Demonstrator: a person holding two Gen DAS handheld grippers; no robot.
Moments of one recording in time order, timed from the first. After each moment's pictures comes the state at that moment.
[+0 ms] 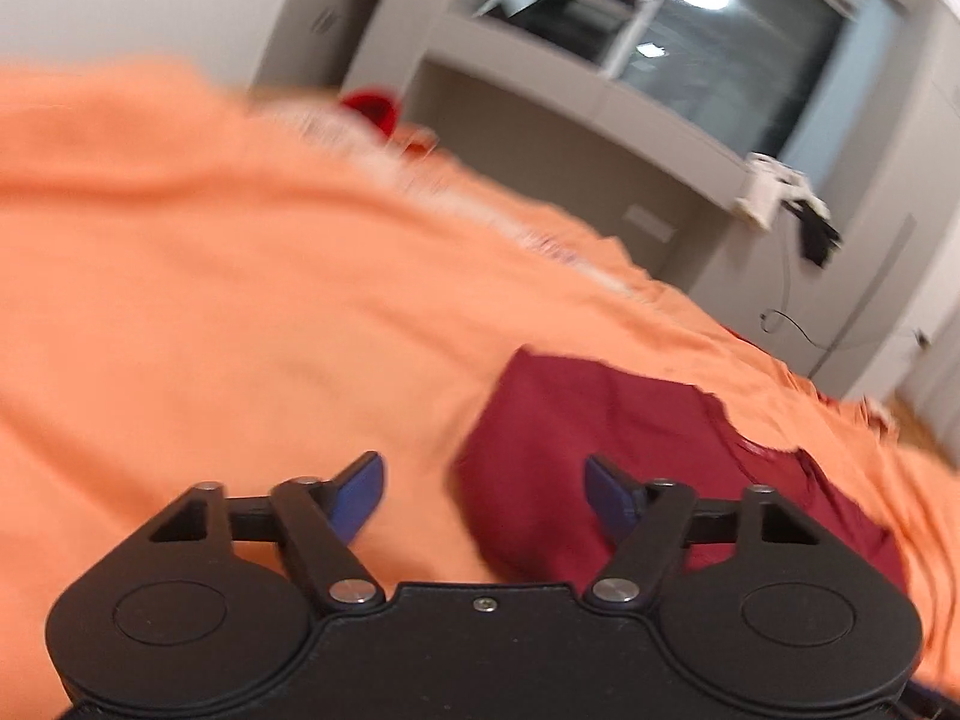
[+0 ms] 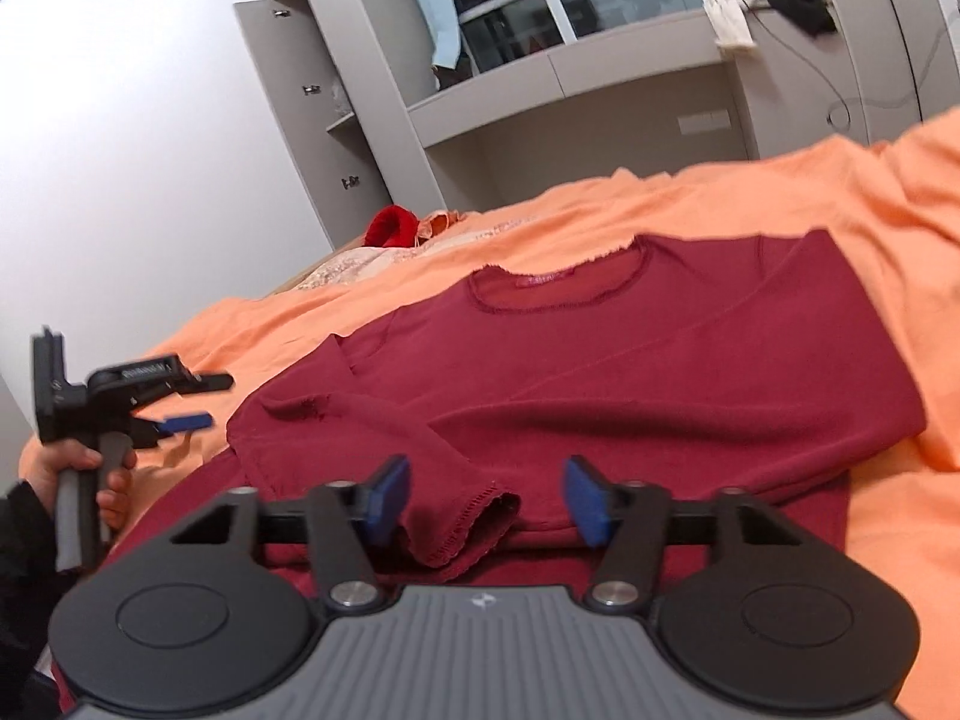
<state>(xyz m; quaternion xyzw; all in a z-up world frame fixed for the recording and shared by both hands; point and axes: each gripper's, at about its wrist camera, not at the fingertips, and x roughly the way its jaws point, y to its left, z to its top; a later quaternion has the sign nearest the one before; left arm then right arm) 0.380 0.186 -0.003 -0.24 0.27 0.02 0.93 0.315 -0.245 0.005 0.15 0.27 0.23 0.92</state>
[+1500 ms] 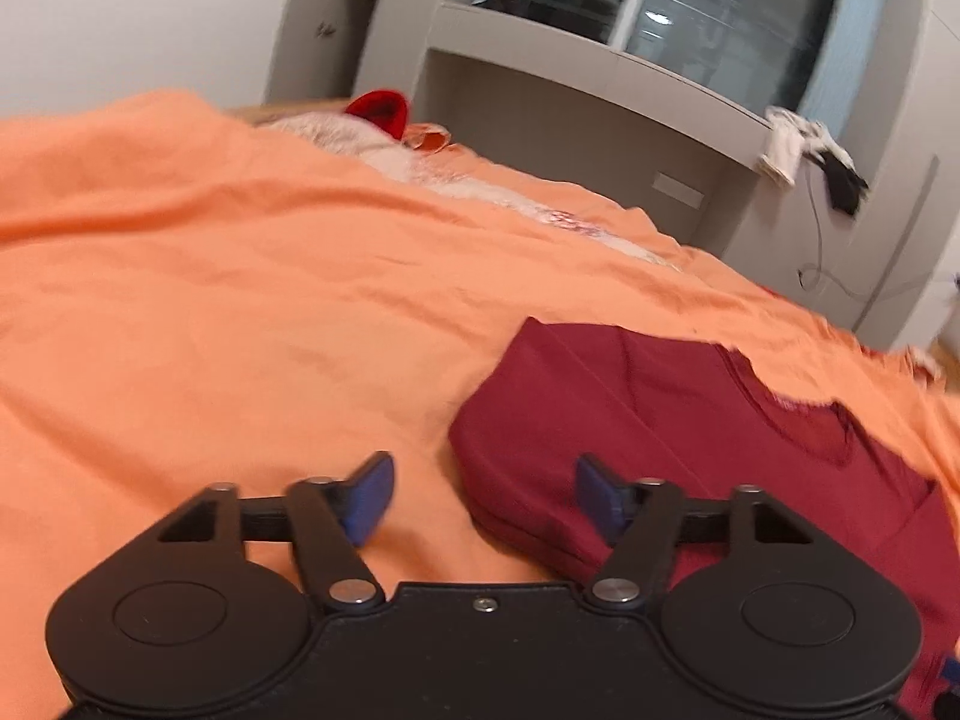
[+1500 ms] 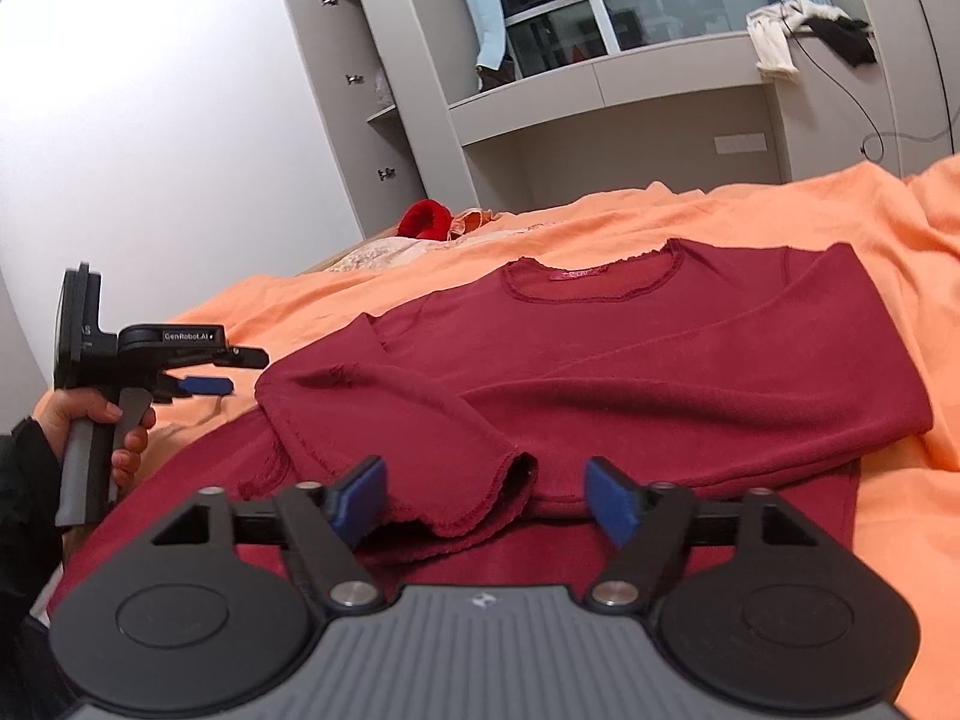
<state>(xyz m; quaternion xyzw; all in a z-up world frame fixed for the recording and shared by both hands) 0.361 0.144 0.014 -0.14 0.29 0.05 0.95 0.281 -0.239 0.004 0.09 0.24 0.25 0.93</state>
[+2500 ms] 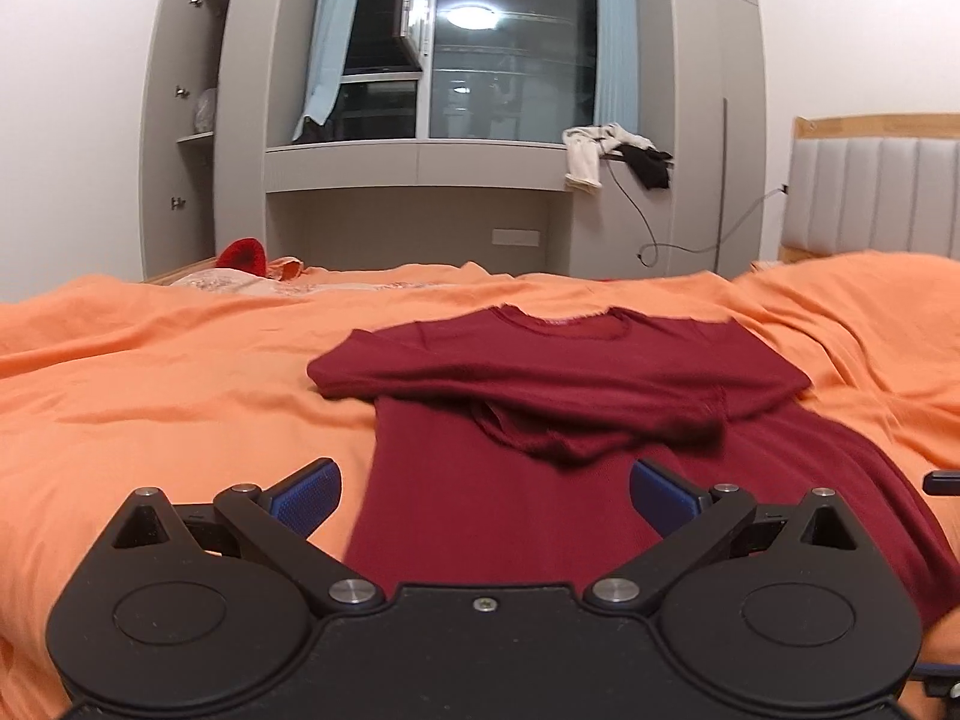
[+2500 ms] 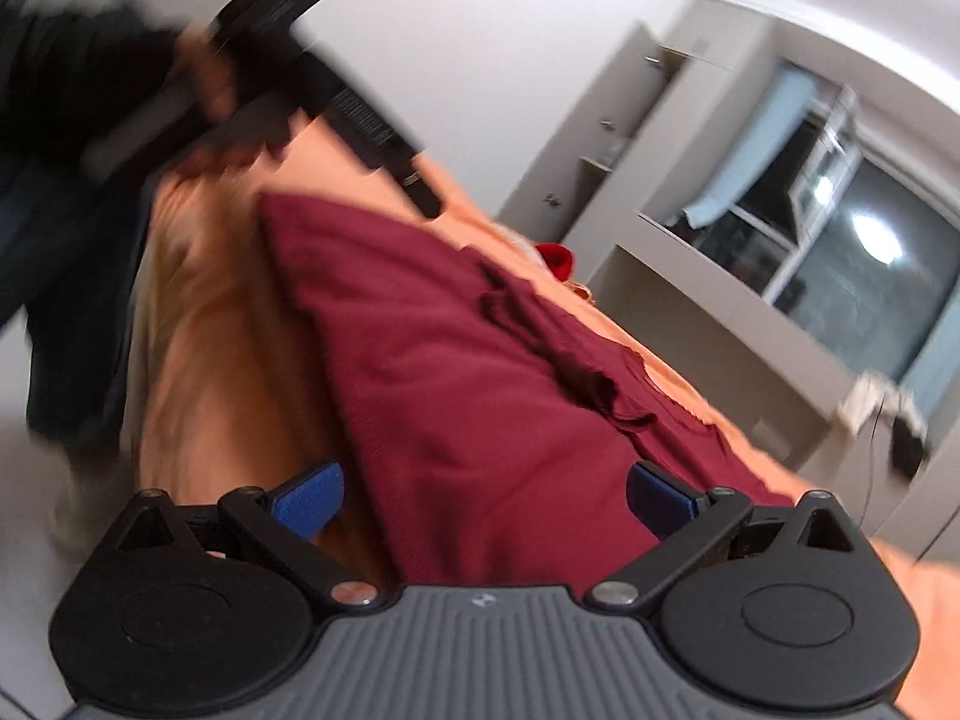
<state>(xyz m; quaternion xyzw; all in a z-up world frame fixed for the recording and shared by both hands) 0.121 0.043 0.014 0.01 0.17 -0.07 0.98 0.059 -0.185 -0.055 -0.37 0.07 0.27 0.88</state>
